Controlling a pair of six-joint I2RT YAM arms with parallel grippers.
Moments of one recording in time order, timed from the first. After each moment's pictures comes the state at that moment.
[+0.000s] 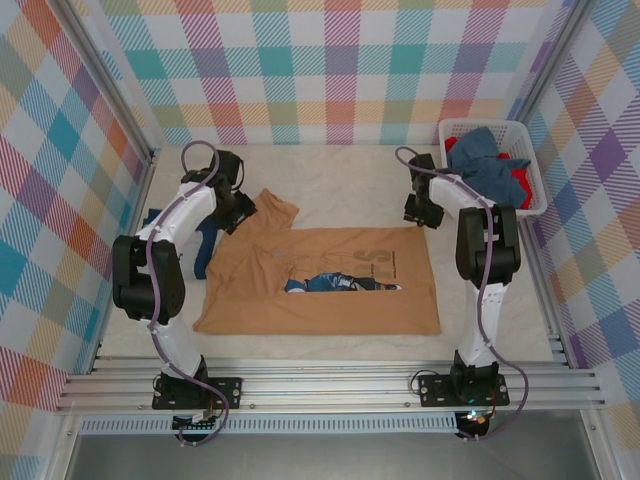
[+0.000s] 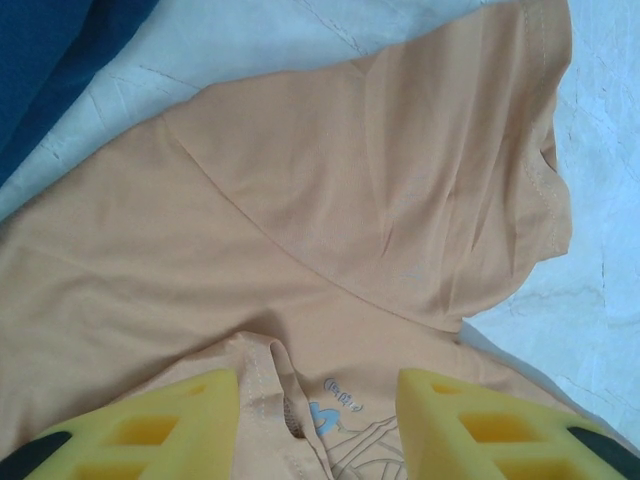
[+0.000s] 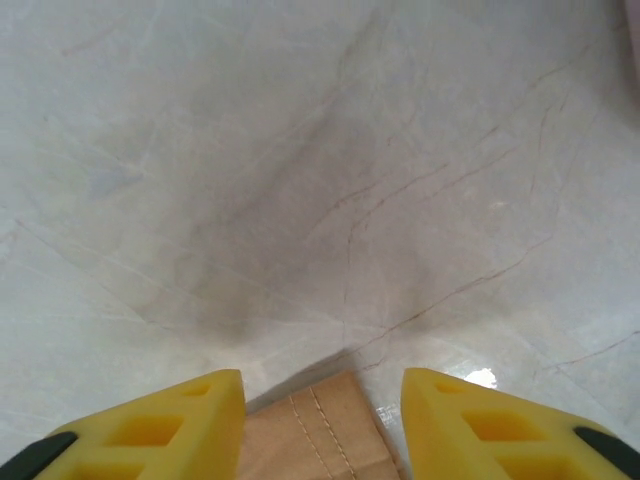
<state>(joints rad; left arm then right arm) -0.17 1.82 1.49 -0.89 0.03 -0.89 0.17 2.12 1.61 -0.81 0.16 0.53</state>
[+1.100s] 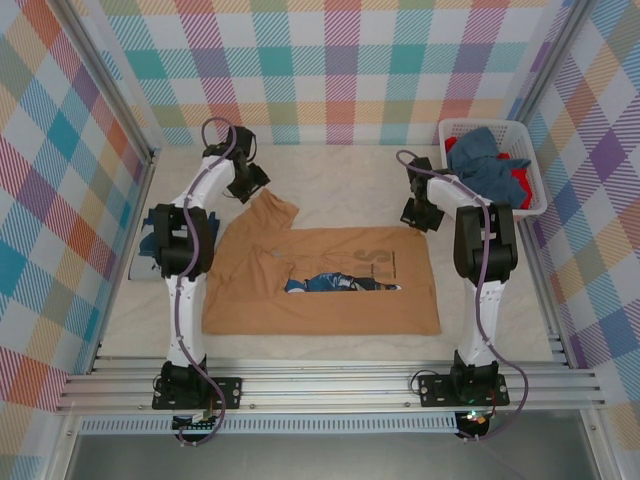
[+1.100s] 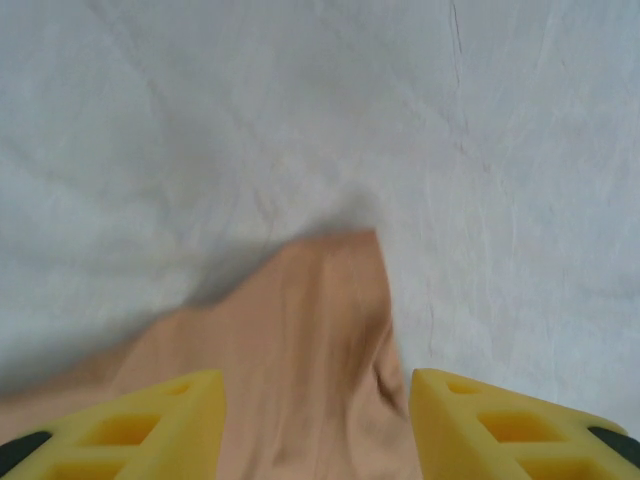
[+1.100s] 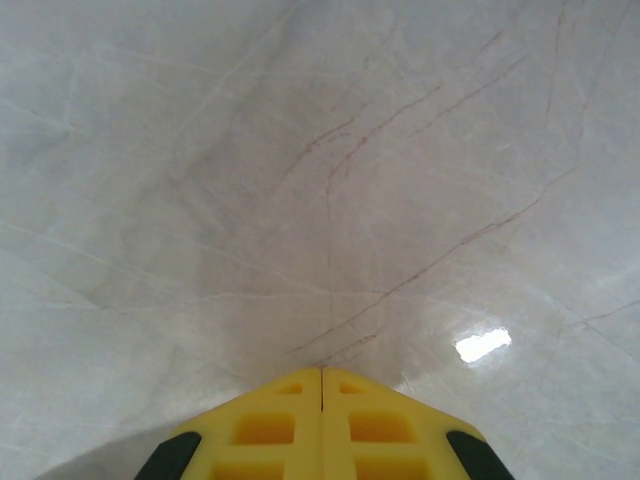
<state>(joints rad) -0.14 2.35 2.12 -0.89 0.05 -0.83 0.17 2.15 1.62 -0.88 0.15 0.62</state>
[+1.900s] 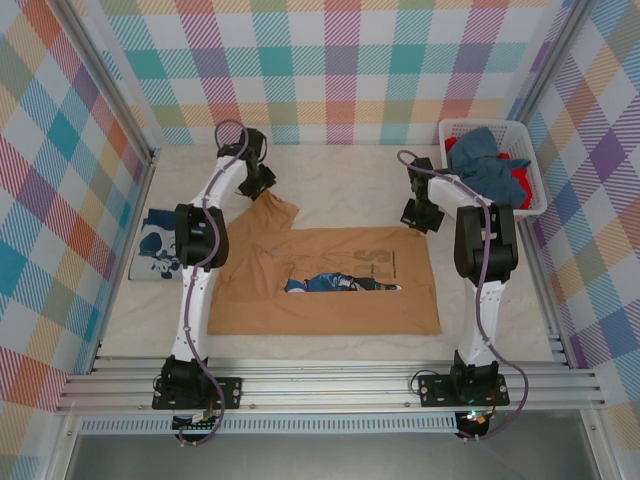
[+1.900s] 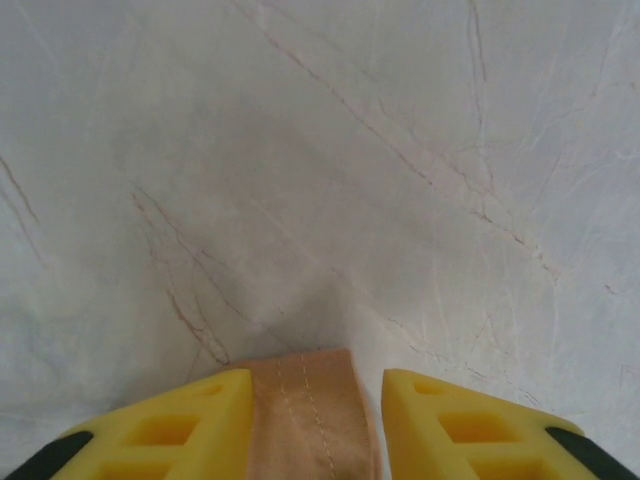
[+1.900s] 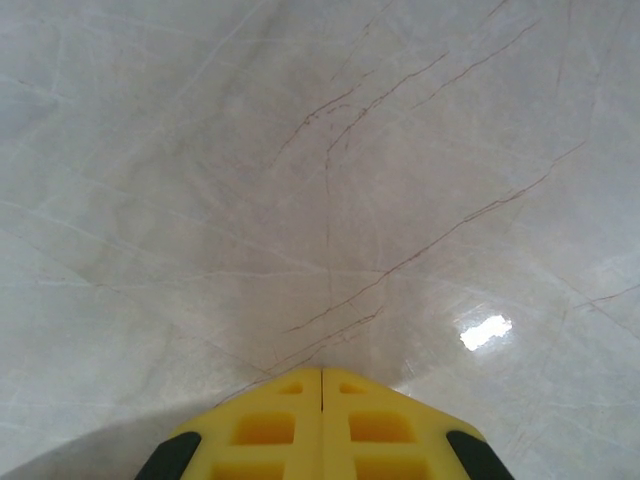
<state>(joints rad) -0.17 2.59 2.40 -0.98 0.03 -0.83 0.17 2.15 1.63 -0.90 0.12 0.62</state>
